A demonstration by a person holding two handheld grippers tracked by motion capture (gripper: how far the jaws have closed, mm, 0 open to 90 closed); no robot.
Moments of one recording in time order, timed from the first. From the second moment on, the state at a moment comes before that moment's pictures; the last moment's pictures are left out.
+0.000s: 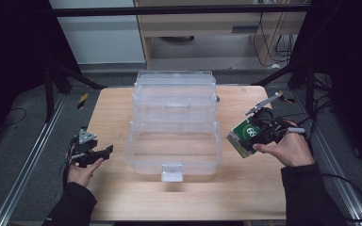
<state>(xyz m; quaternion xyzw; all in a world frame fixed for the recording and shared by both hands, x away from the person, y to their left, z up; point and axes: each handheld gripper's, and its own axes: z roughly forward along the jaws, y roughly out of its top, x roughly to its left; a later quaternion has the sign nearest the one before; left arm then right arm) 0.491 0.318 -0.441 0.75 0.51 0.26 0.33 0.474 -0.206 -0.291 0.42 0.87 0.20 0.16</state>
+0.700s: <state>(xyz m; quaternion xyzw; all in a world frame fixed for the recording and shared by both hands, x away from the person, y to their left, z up) 0.491 0.318 -0.442 0.75 0.51 0.26 0.33 0.497 -0.171 -0.271 0.31 0.91 0.25 0.15</state>
